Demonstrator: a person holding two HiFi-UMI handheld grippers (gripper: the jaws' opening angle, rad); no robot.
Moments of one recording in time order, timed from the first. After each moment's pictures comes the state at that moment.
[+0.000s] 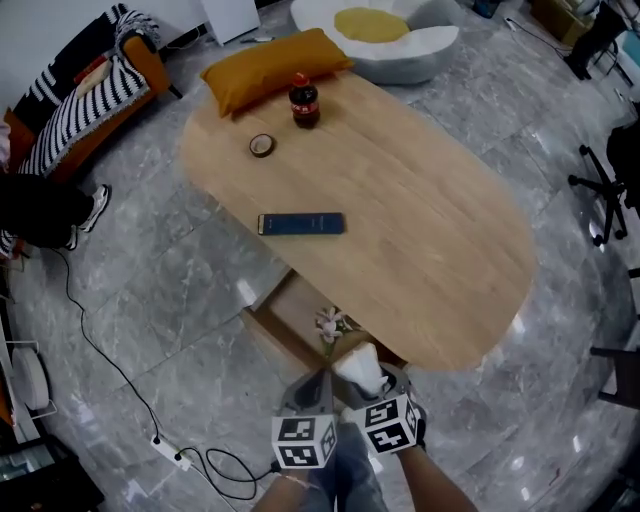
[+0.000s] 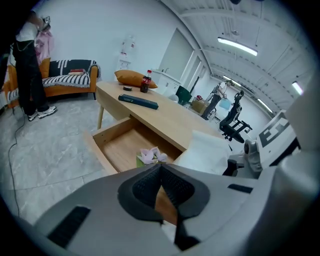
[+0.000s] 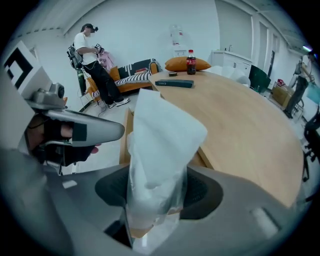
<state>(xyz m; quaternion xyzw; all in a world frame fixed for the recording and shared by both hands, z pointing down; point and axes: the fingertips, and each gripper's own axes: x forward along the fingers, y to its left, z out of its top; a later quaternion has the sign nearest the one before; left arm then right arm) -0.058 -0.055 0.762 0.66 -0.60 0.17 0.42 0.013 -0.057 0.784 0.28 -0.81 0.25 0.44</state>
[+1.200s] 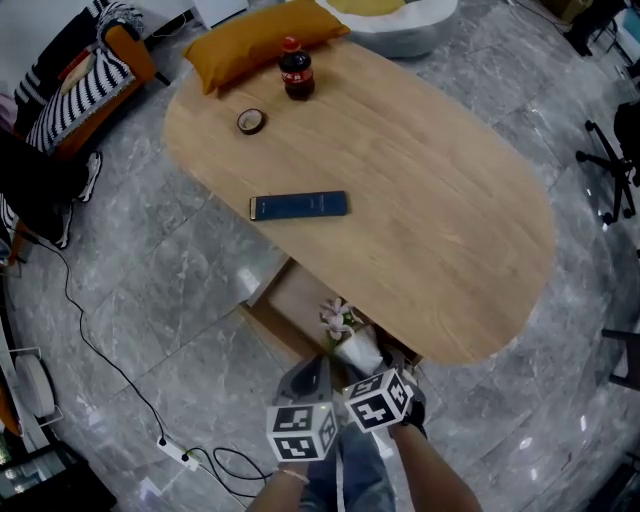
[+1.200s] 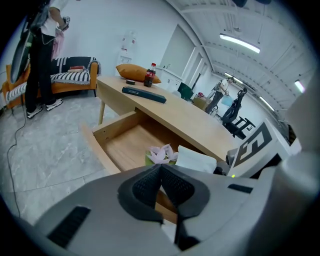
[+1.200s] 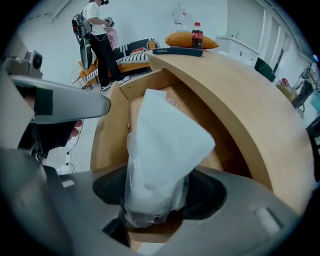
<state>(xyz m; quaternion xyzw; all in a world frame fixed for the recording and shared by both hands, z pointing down) -0.079 -0.070 0.795 0.66 -0.59 0.18 0.43 -0.003 -0.064 0.858 0.27 -0.77 0.26 0.52</state>
